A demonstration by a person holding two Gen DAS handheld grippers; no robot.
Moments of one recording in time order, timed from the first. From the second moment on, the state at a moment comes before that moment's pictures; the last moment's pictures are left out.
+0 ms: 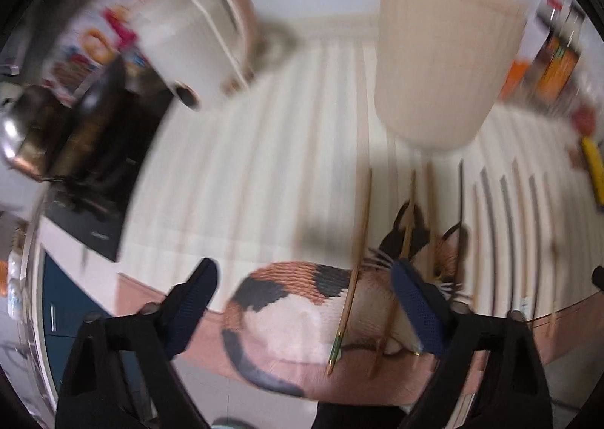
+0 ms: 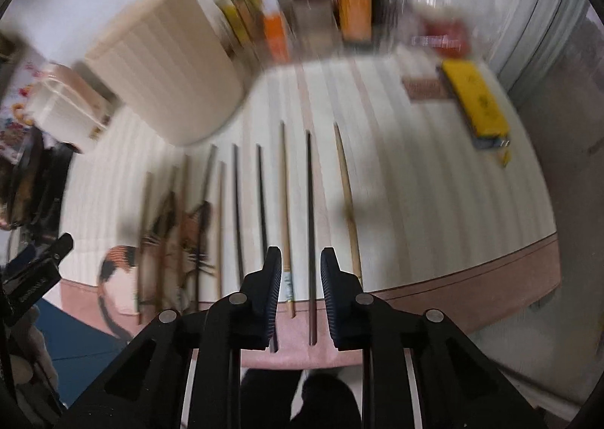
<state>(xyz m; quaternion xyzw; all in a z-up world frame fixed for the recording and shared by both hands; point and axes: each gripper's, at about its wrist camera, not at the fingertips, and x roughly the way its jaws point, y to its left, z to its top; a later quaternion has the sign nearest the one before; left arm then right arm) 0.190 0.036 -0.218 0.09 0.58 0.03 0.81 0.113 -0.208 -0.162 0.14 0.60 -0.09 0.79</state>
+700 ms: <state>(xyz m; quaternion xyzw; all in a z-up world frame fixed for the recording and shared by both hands) 0.243 0.052 -0.294 0.02 0.67 -0.02 0.74 0.199 -0.205 -0.287 0.11 0.69 -0.12 0.70</state>
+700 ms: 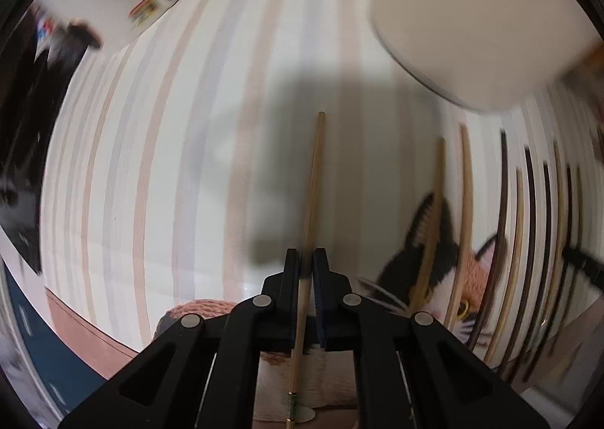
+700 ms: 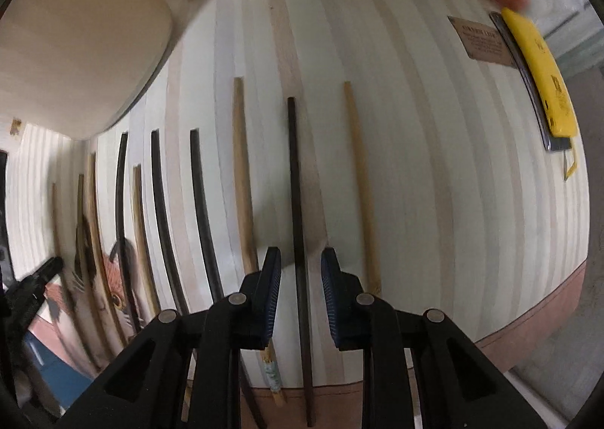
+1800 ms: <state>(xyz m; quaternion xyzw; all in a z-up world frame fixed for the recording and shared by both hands) 0.223 0.051 -0.265 0.04 0.67 -0.03 0.74 0.187 -0.149 -0.280 0.08 0.72 -0.15 0.67</state>
